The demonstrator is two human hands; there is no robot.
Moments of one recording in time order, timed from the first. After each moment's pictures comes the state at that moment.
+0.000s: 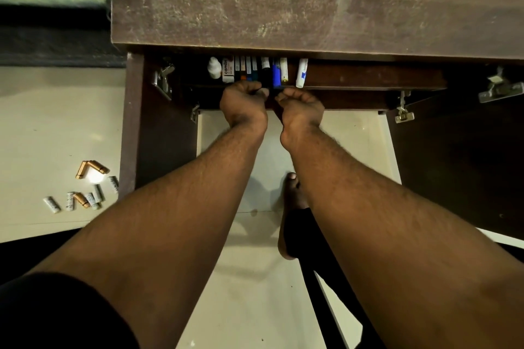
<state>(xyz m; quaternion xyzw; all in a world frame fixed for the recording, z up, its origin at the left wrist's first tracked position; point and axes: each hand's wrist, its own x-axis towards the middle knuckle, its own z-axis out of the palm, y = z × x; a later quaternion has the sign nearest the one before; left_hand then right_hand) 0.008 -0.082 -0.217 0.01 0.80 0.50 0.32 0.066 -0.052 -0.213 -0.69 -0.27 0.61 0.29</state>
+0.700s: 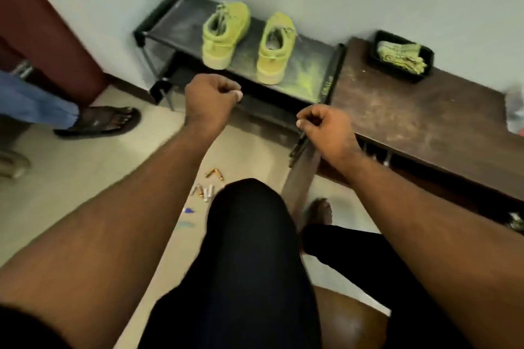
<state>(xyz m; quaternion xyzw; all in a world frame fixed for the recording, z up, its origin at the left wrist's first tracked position) -0.215 -0.384 0.023 0.16 0.83 0.52 0.11 -0.064 -0.222 0.027 -0.28 -0.89 0.36 0.09</state>
